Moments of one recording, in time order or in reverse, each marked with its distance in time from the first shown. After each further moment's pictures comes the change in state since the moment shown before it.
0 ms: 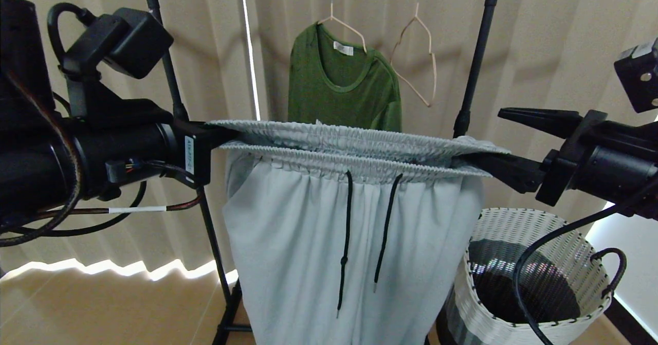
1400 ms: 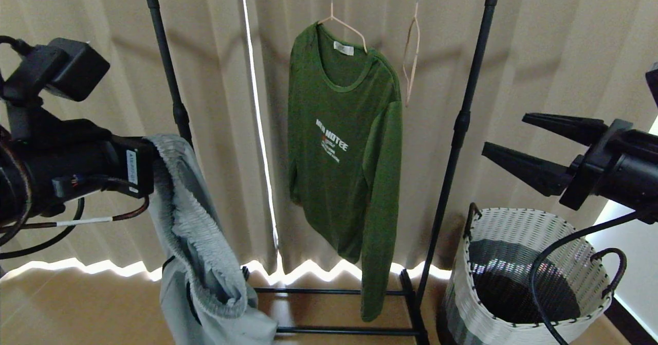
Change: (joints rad) left arm 0.193 -0.091 0.122 -0.001 0.018 0.011; right arm -0.117 -0.034 0.083 -0.048 0.055 0.025
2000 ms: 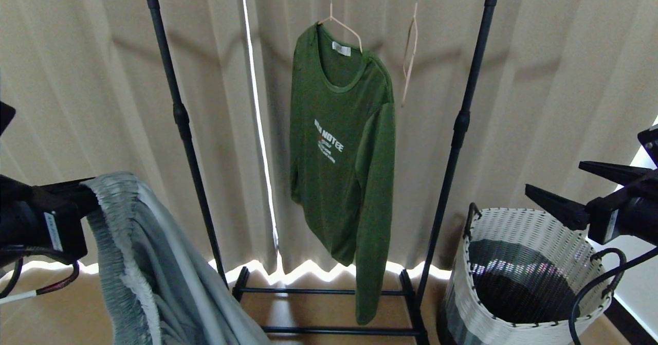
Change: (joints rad) left arm 0.056 -0.236 0.212 0.002 -0.043 -0.017; right arm -0.199 -0.062 0.134 0.114 -0.175 -0.111
